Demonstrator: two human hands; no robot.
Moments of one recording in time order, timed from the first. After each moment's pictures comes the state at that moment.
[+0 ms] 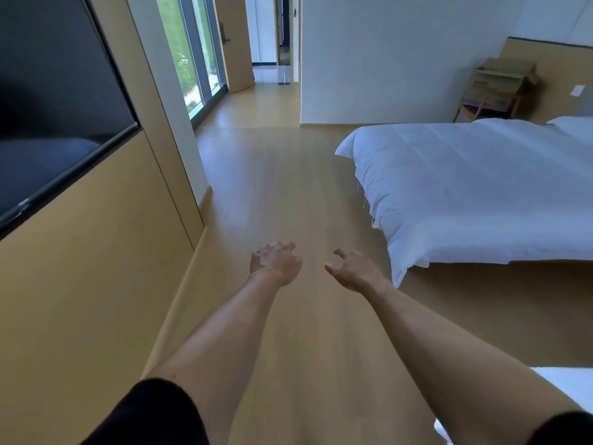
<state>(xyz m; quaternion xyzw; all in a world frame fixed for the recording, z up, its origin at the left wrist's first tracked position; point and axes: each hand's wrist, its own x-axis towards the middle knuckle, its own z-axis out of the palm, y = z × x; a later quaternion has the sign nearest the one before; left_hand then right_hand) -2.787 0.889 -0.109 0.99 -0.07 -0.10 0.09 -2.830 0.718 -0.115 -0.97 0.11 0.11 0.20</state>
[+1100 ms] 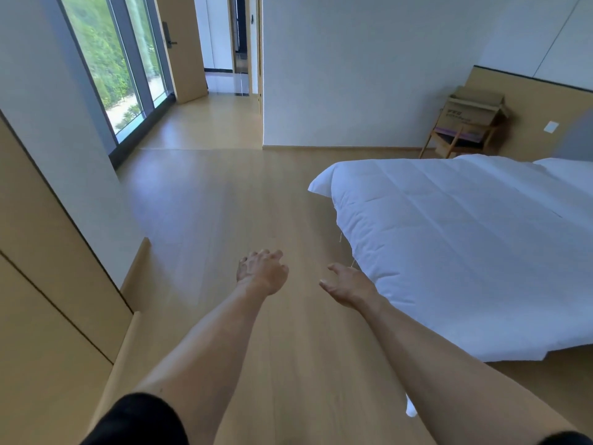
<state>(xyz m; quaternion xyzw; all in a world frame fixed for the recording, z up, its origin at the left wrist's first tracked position) -2.180 0.781 -0.121 0.98 -0.15 -0.11 0.10 -2.261 0.600 -0.126 -0.95 0.19 0.11 0.21</state>
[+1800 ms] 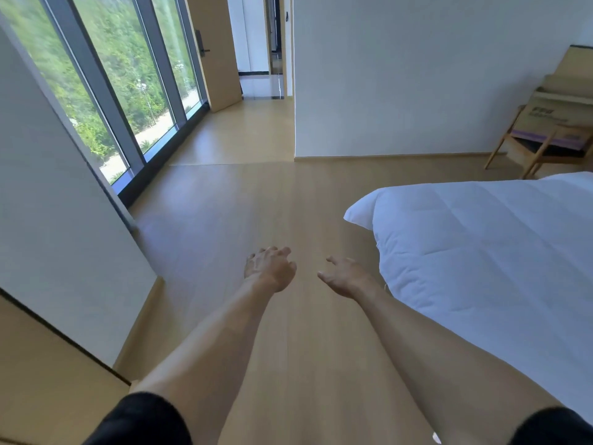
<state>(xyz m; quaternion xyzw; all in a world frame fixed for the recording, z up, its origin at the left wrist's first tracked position) -1.774 0.656 -0.111 0.99 -0.11 -0.09 0.07 -1.820 0.481 -0.124 -0.96 0.12 0.13 0.23</state>
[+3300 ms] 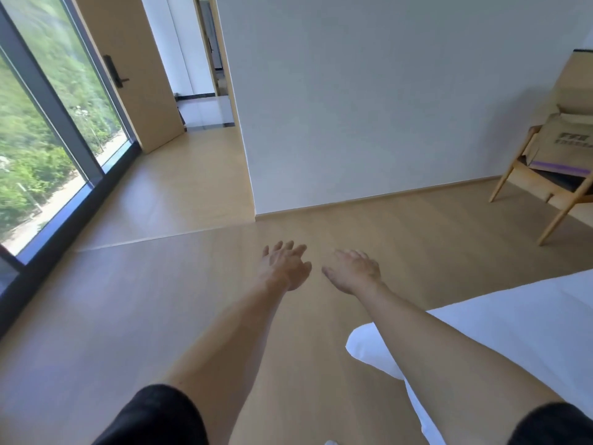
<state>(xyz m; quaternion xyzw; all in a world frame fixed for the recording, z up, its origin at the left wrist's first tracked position) -0.877 0.326 -0.122 0.97 -0.24 -0.08 0.05 -0.953 0.180 -0.127 -0.97 0.21 0.08 0.14</state>
